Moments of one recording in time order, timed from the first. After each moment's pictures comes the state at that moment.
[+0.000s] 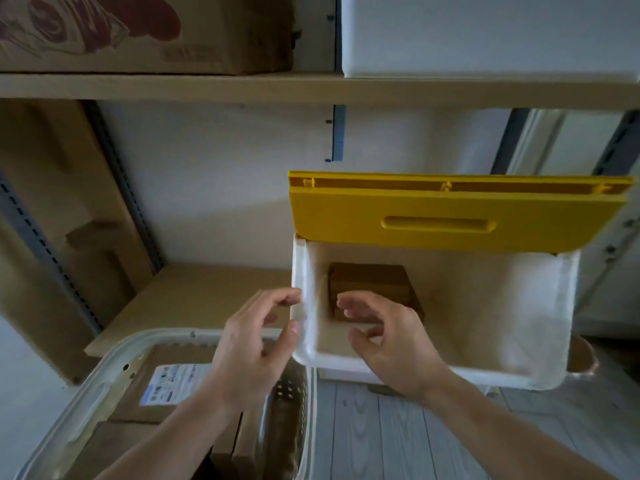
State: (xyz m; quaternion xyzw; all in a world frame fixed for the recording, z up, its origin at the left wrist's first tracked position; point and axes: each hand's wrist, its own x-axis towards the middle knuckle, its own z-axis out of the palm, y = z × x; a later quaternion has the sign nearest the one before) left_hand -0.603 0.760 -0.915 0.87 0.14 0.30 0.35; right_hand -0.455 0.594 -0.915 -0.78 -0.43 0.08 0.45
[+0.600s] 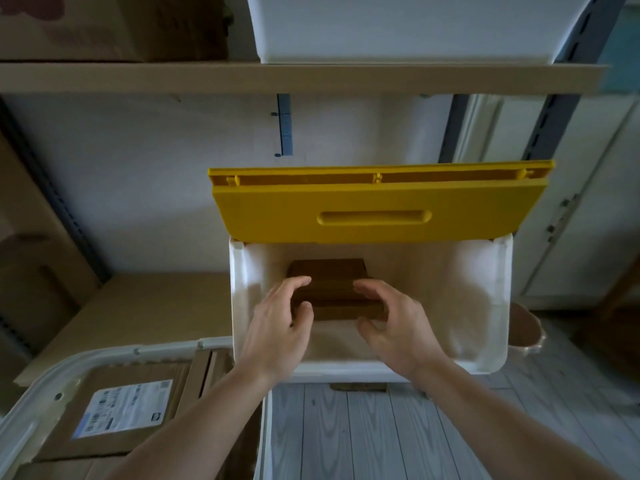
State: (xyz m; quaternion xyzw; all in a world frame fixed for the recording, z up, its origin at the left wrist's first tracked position) left_hand -0.501 0.717 -0.937 0.88 0.17 0.23 0.37; right_hand -0.395 0.548 -0.932 -0.84 -0.35 0.03 0.42
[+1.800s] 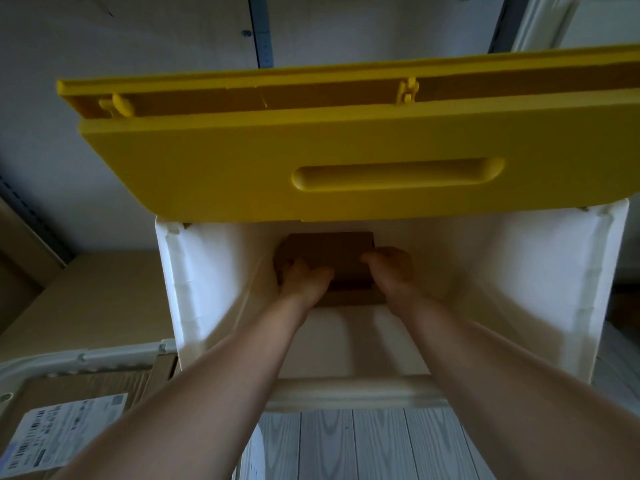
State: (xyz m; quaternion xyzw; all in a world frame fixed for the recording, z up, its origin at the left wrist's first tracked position) left_hand -0.327 0.768 -1.030 0.77 0.39 0.05 0.50; right_hand -0.251 0.641 -1.014 -0.81 -0.01 0.18 0.56
